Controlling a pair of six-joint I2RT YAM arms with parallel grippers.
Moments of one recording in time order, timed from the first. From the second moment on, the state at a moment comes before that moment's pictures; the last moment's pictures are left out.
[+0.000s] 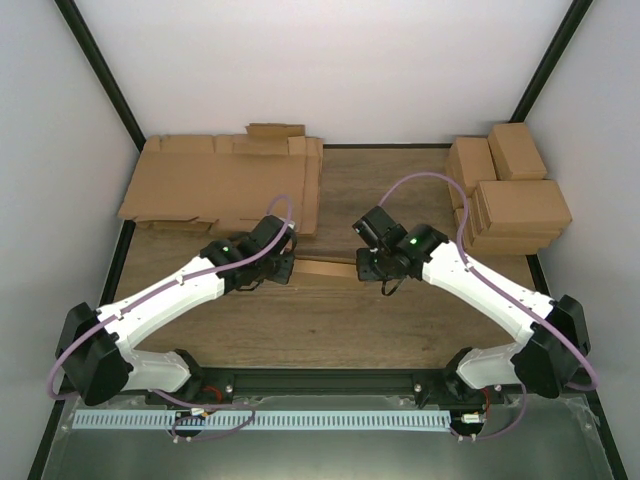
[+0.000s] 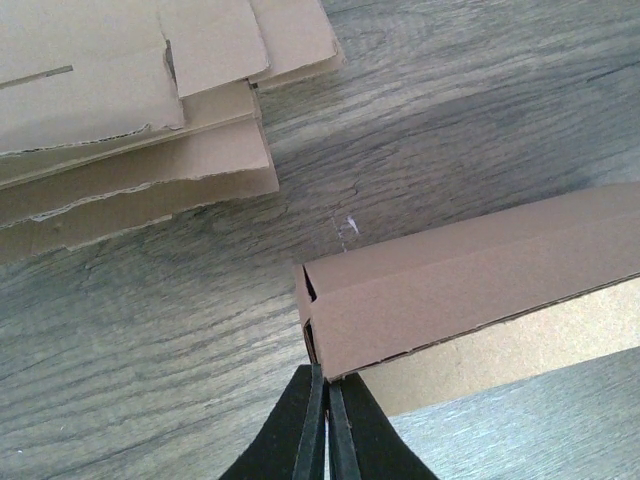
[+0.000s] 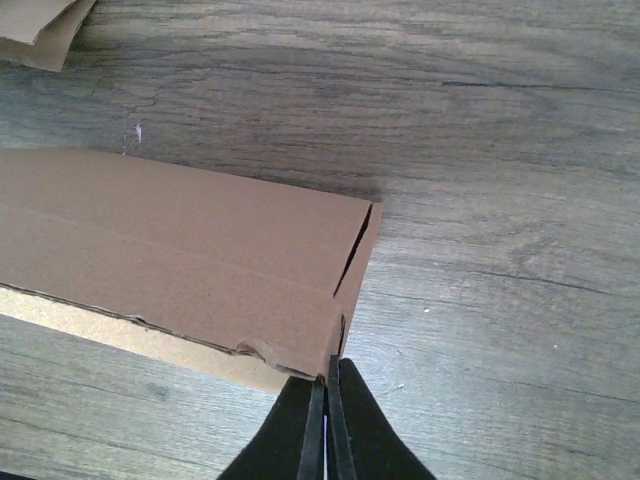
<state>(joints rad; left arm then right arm) -0.80 1.30 1.02 -0.72 -0.20 -0.39 0.77 1.33 1.14 -0.96 0.09 0.66</state>
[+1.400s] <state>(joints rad) -0.79 1.31 0.95 -0.55 -0.23 -0.42 0.73 1.31 1.06 -0.82 0.10 0.76</state>
